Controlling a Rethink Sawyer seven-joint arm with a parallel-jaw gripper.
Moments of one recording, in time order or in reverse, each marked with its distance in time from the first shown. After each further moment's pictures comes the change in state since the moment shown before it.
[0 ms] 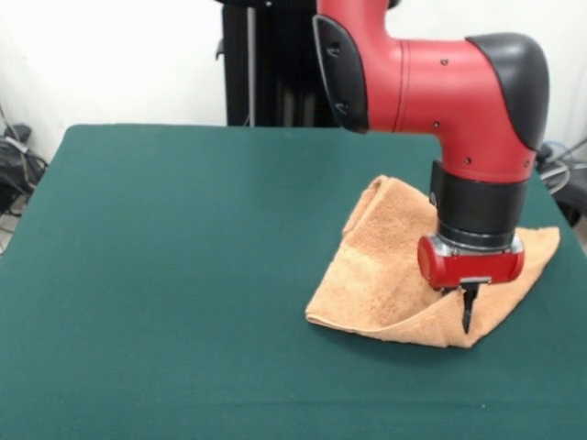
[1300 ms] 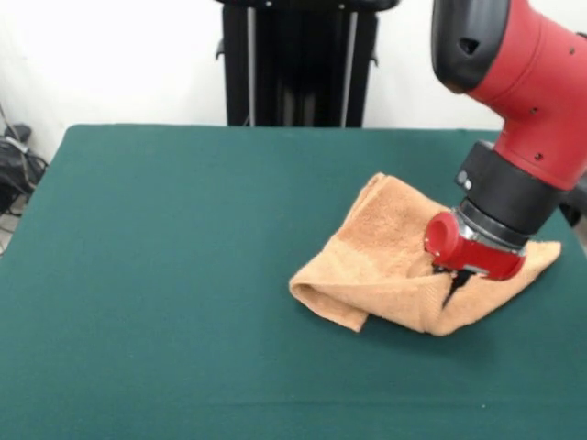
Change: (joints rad) arm 0.387 0.250 -0.588 -0.283 0.189 0.324 0.151
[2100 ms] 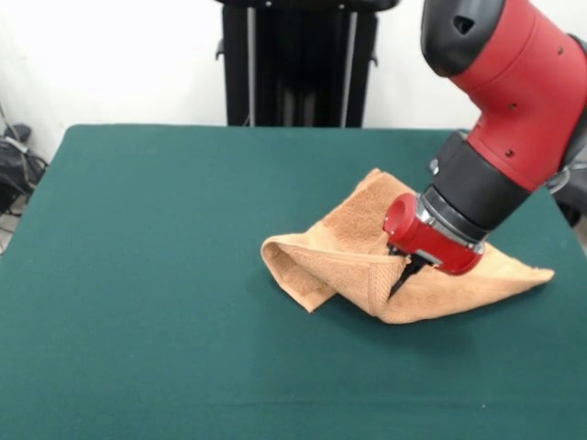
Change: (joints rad) arm 0.013 0.055 -0.114 -0.020 0.013 0.066 0.130
